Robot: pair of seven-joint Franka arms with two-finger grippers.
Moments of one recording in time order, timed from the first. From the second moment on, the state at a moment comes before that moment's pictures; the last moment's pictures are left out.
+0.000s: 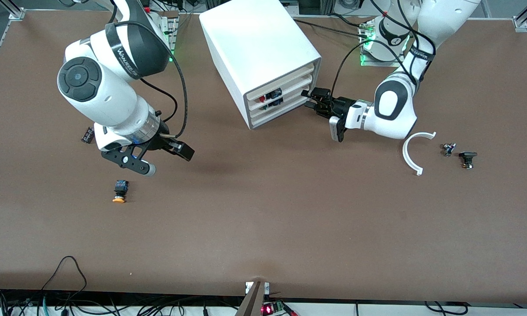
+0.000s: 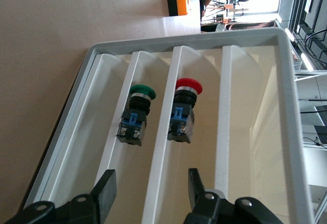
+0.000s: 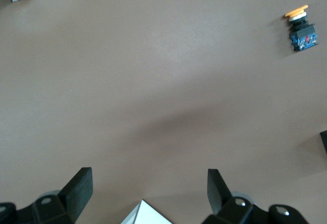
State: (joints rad) left arm -0.06 0.37 -0.27 -2.24 -1.21 1.82 0.98; right arm 0.36 0.39 0.07 -1.40 0.06 1.83 0.83
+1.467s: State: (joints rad) left arm -0.02 0.45 -0.34 -2.30 -1.29 1.77 1.15; right arm 0.46 0.53 0.08 -1.17 0.10 1.83 1.41
